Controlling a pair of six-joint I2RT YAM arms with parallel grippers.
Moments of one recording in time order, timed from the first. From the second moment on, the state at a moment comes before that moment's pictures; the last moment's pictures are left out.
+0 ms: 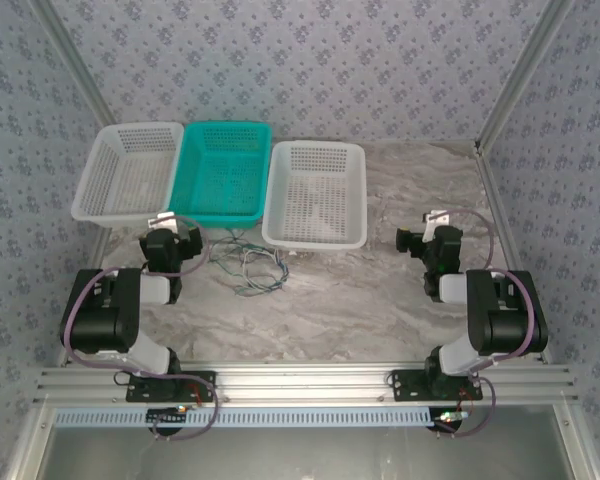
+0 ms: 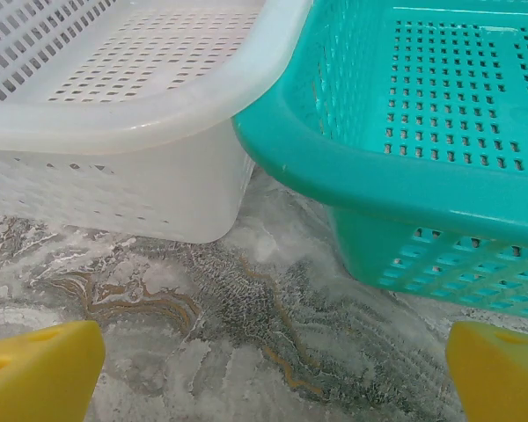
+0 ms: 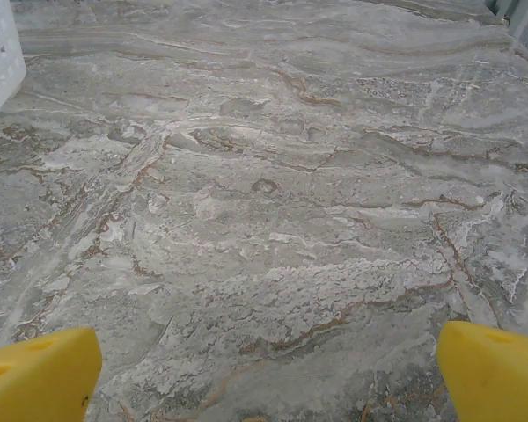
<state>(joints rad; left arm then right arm) -0.01 1.54 0.38 0.73 -0.21 -0.07 -0.03 1.52 0.38 0.69 0.01 -0.02</state>
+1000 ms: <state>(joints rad) -0.01 1.54 0.38 0.73 -0.19 -0.06 -0.04 1.13 0.53 0.23 0.13 0.16</state>
